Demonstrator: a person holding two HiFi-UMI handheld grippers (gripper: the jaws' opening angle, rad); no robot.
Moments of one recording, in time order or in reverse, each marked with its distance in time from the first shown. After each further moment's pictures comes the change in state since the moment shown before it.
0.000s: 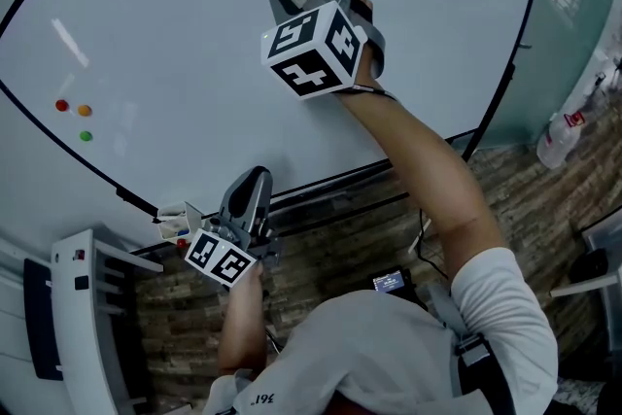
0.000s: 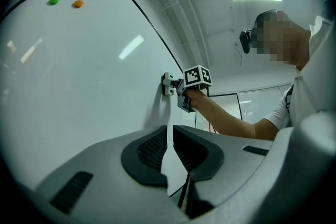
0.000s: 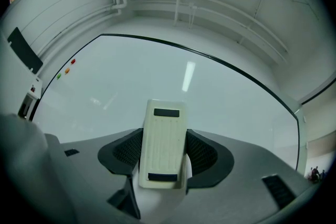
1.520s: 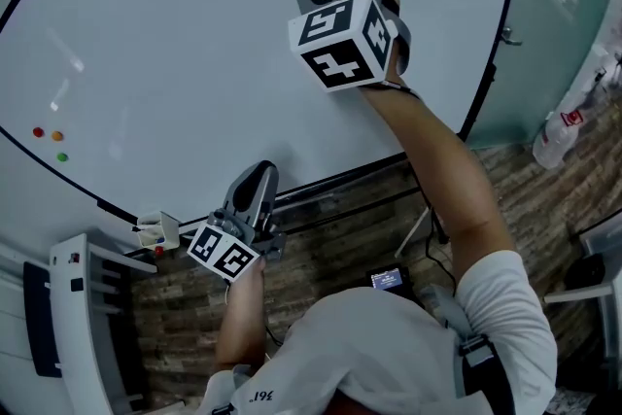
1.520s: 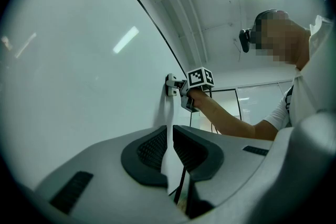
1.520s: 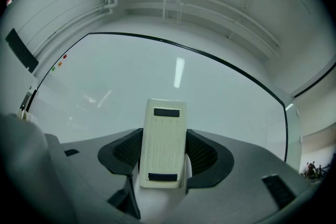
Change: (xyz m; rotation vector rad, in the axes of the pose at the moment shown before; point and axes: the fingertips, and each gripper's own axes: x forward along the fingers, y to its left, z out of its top) left arm 0.100 -0.063 -0.052 0.003 0.031 -0.034; right arm -0.025 -0.134 -0.078 0.026 0.024 -0.044
